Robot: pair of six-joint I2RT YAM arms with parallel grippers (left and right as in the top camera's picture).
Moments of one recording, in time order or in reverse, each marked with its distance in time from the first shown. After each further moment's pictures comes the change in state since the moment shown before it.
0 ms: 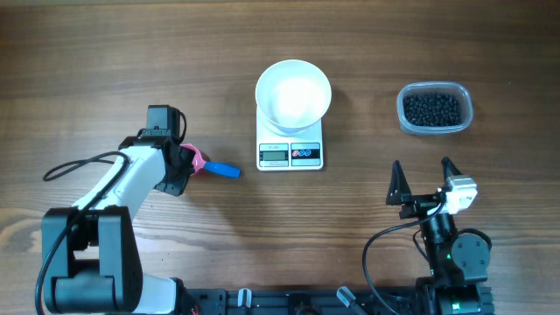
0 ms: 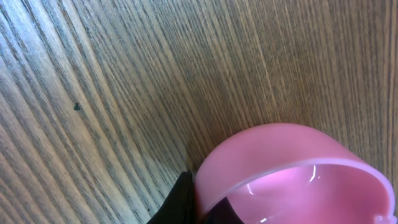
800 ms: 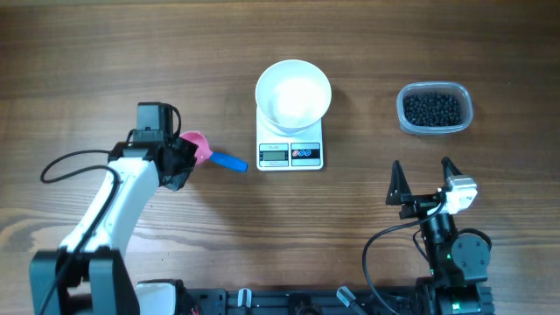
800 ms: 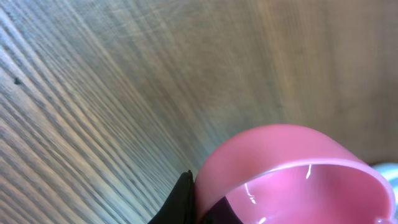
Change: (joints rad) left arm 0.000 -0.170 -0.002 0.010 0.139 0.114; right arm 0.000 0.000 0.000 0.000 0.000 0.000
